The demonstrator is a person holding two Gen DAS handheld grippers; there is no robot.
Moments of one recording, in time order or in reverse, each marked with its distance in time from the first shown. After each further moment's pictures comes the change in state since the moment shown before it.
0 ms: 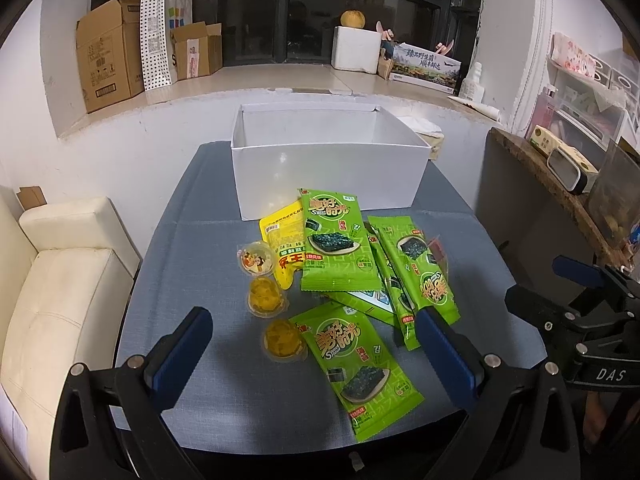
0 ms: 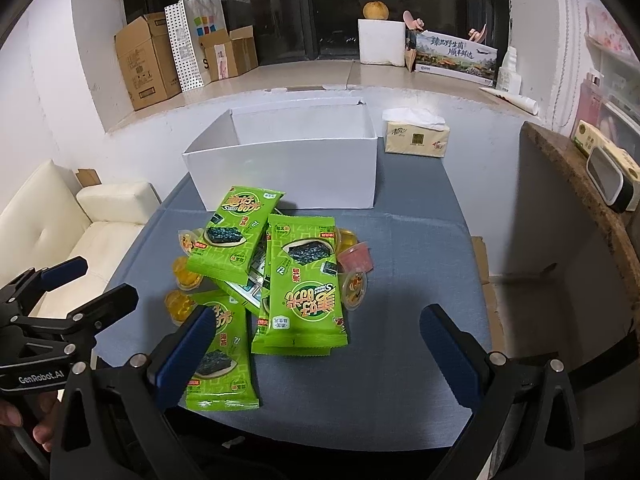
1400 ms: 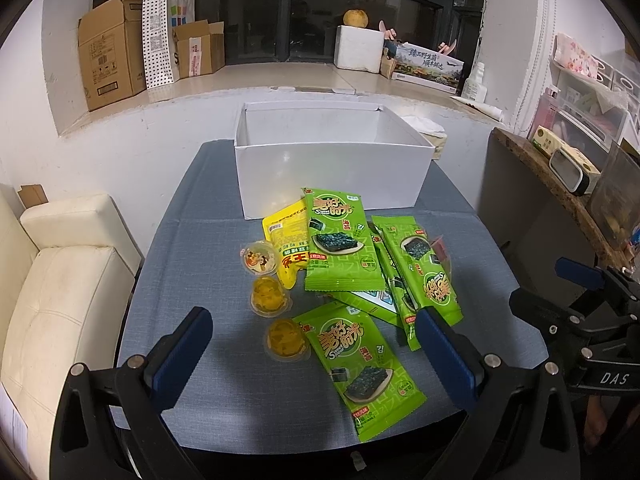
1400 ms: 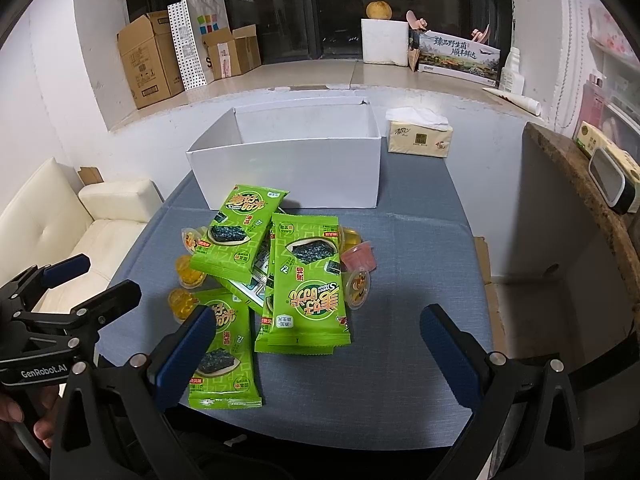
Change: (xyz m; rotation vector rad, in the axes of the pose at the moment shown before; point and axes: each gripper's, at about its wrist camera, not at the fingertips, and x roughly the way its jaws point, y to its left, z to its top) left arm 0.001 0.003 -0.001 -0.005 0.005 0.004; right arm 0.000 0.001 0.001 -0.003 0.005 0.004
